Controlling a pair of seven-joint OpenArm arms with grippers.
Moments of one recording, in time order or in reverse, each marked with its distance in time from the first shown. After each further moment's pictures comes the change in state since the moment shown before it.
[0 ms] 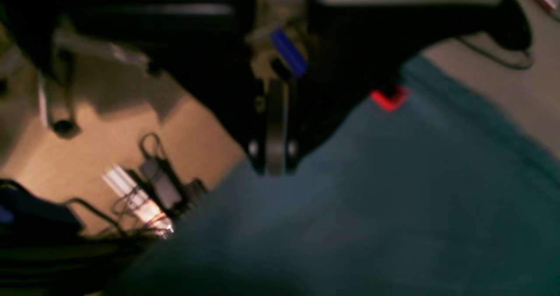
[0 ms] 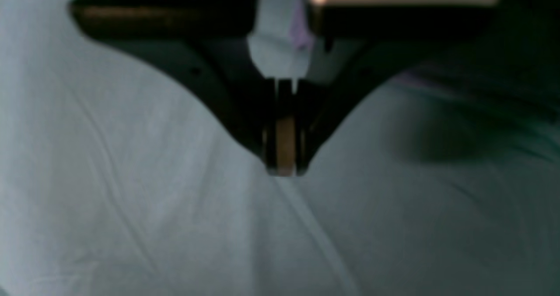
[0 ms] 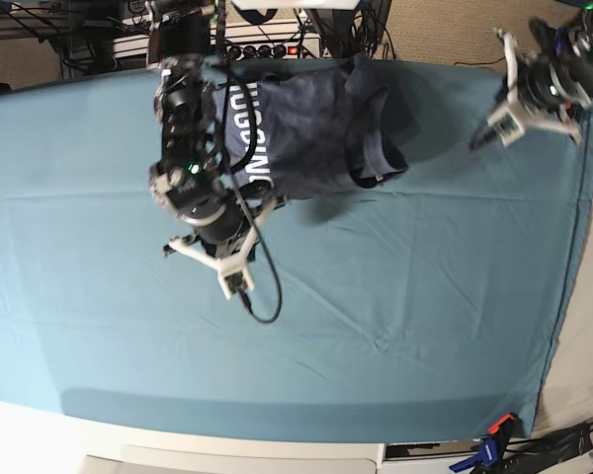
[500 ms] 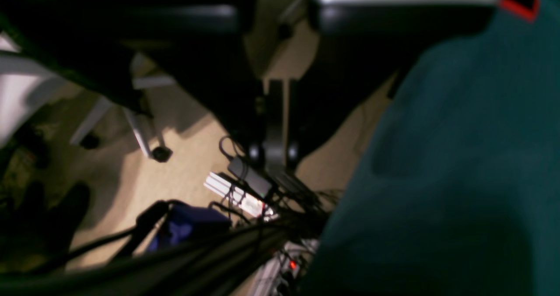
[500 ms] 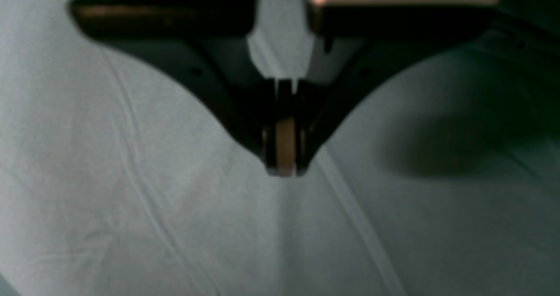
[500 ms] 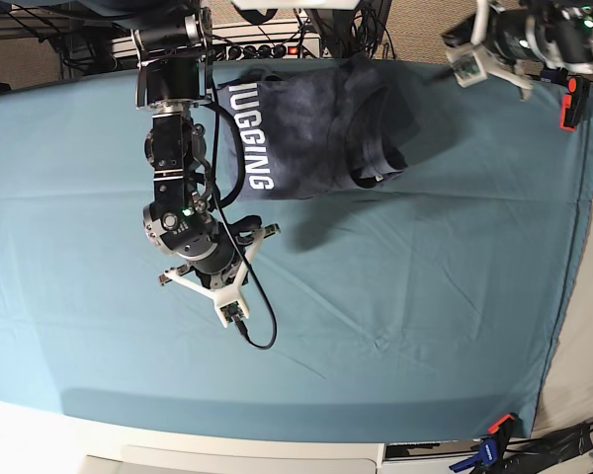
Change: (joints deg) left arm 4.9 0.1 8.3 2.6 -4.7 -7.5 -5.5; right arm 7.9 2.5 0.1 -9.4 1.5 1.3 0.0
